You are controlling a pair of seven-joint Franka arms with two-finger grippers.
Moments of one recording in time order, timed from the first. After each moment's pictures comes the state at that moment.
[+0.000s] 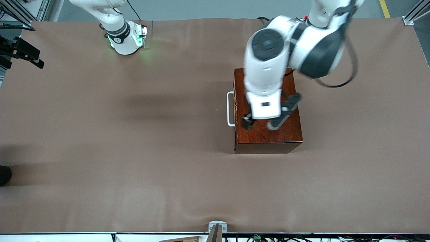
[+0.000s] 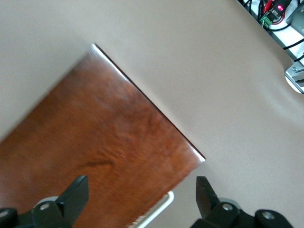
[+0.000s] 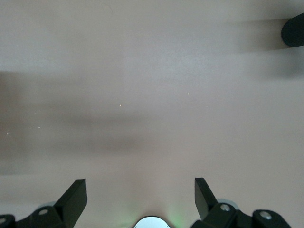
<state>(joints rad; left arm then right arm) -0.61 0.47 0.04 -1.14 0.08 1.61 -1.35 -0.04 -0.08 0.03 -1.48 0.01 1.37 -0.01</state>
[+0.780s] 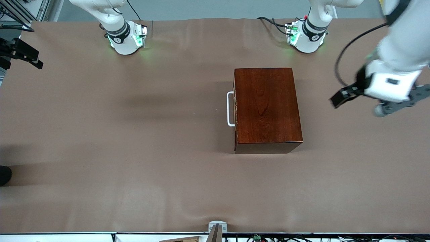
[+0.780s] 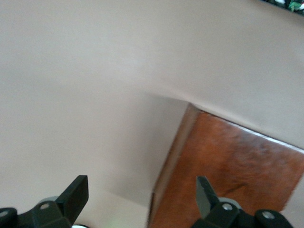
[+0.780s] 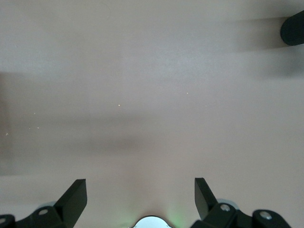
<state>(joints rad) -0.25 0.17 0.04 -1.32 0.06 1.45 -0.54 -0.05 -0.08 0.03 -1.48 0.01 1.37 -0.01</state>
